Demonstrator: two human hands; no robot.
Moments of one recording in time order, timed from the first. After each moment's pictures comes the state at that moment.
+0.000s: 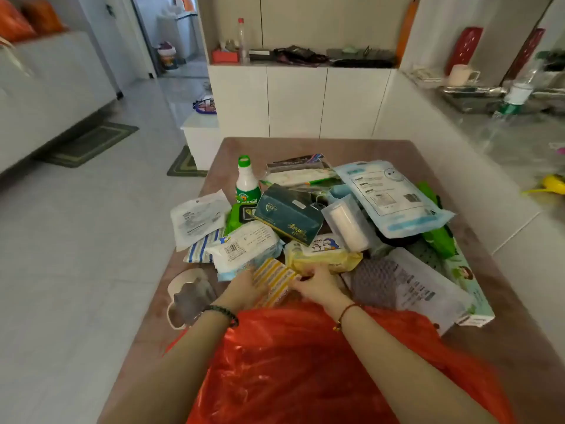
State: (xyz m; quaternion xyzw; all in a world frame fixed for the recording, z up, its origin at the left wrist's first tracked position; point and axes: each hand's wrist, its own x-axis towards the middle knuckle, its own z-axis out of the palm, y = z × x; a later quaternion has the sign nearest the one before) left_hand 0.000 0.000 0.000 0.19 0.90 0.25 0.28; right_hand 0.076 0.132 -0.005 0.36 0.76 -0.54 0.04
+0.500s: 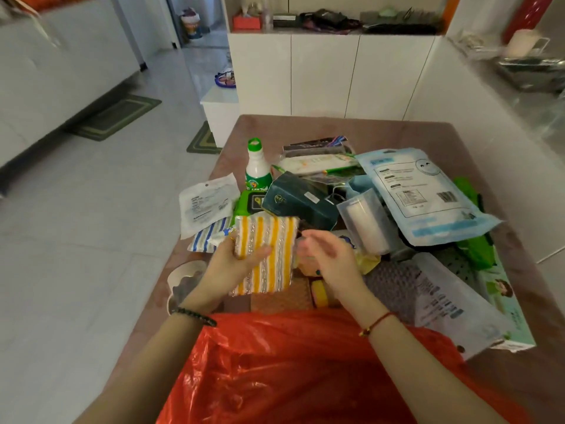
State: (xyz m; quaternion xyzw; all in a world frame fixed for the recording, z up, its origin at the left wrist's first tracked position) left_hand -0.019 -0.008 0.035 0.11 0.80 0.56 0.21; right_hand 0.057 0.157 0.026 0.18 0.73 -0.65 -0.11
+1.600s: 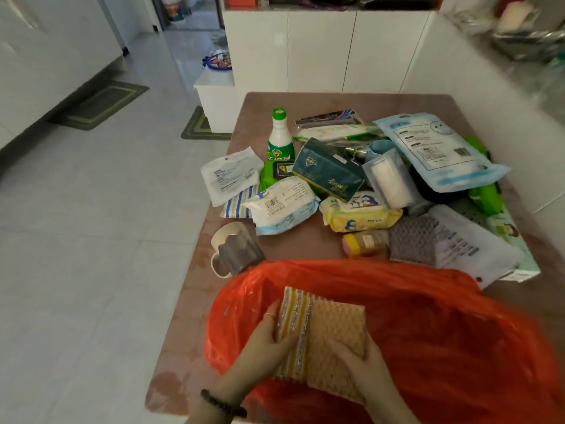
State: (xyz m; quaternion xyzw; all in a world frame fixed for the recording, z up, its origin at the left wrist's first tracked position) left_hand 0.112 -0.115 -0.025 0.11 0.79 0.46 0.39; right_hand 0.216 0.017 -0.029 0.43 0.56 -0.71 0.01
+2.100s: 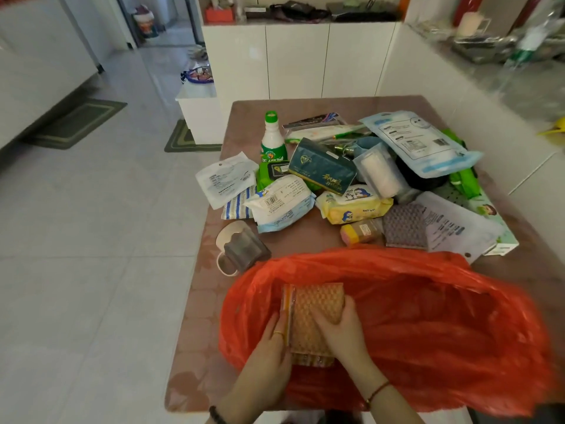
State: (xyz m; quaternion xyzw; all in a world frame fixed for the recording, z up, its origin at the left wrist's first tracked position) left_hand 0.130 -0.157 -0.045 0.32 0.84 0.32 0.29; right_hand 0.180 -0.020 -0.052 0.44 0.69 -0.57 -0.06
